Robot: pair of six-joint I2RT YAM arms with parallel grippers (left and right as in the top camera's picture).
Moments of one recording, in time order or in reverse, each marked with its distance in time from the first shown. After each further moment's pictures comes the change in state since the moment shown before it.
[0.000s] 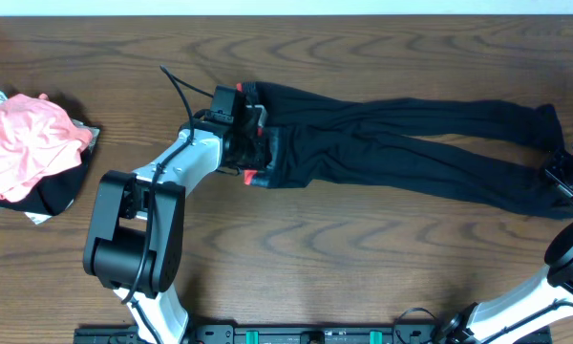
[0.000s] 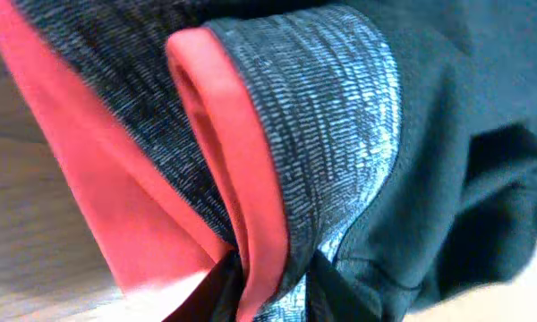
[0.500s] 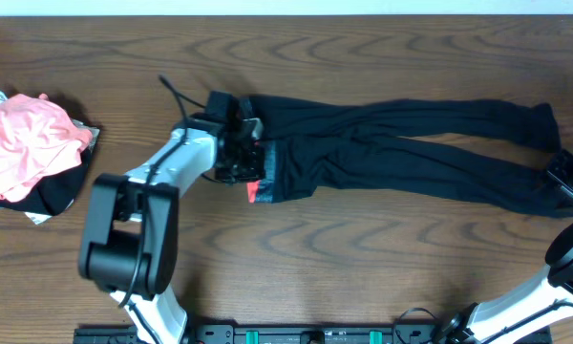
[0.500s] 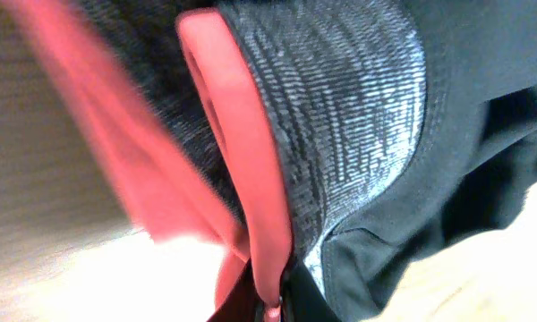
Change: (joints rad) left arm 0.053 -0.035 0.000 -0.193 0.069 0.000; right arm -0.012 0.000 0.000 0.021 0.047 0.000
